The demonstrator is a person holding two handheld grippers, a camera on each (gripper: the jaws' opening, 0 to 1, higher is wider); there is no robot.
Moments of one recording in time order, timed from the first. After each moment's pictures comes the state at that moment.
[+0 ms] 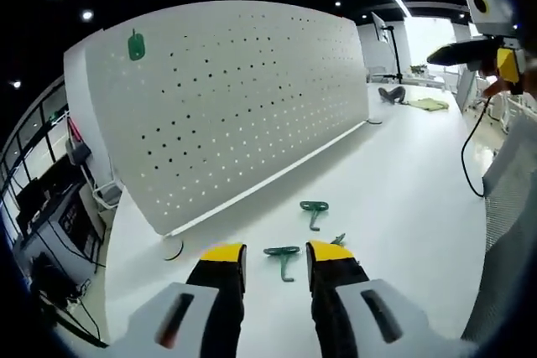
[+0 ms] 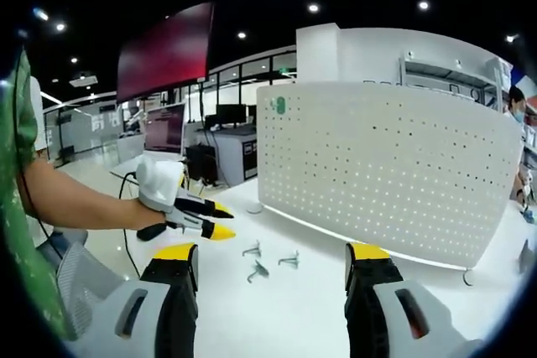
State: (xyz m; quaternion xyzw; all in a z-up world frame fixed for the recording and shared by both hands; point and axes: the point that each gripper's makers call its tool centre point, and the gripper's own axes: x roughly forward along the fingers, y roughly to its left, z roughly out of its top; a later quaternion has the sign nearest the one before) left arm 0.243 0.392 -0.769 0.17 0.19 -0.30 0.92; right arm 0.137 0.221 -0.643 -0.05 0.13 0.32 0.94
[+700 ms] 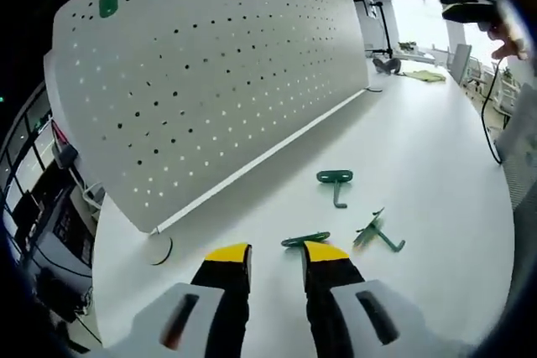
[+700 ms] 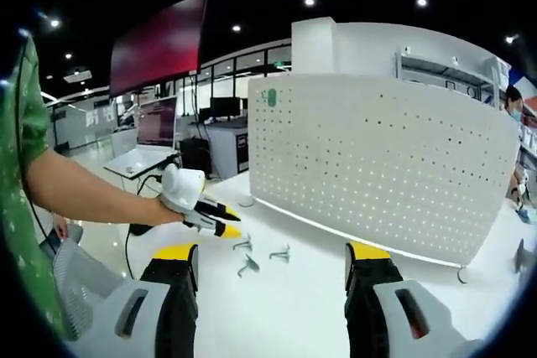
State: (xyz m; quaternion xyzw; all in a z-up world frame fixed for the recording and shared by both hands) left arm 0.288 0.392 -0.818 0.21 0.22 -0.32 0.90; right arm 0.146 0.213 -0.653 -0.06 0.15 0.30 0.94
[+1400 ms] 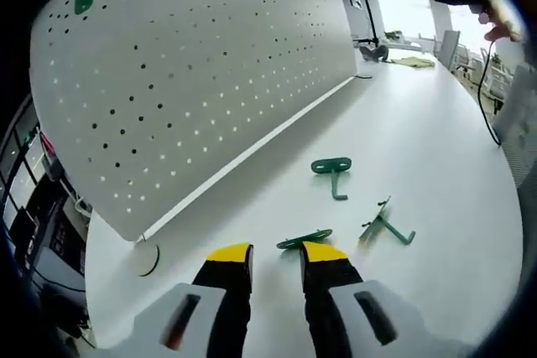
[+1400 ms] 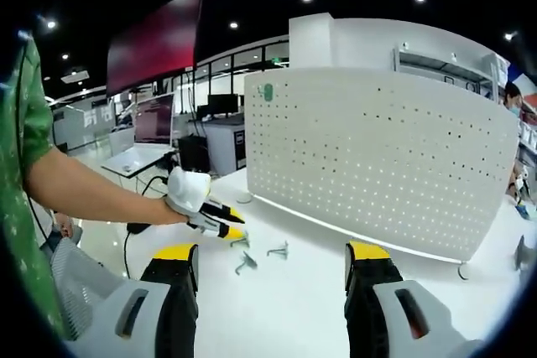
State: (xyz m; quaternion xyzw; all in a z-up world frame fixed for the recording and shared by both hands) left arm 0.292 0.381 -0.832 0.23 0.23 -0.35 0.88; right arm 0.150 0.209 -0.657 -0.06 0.15 0.30 0.94
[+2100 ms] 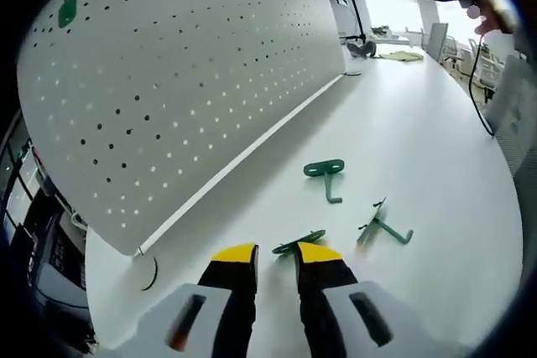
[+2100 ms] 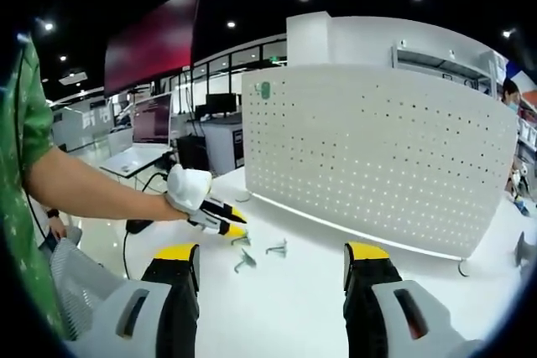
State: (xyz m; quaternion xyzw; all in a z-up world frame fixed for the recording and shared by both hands) left arm 0.293 0.372 -0.832 0.25 0.22 -0.38 0.86; right arm 0.151 0.207 -0.660 -0.06 0.16 0.30 0.94
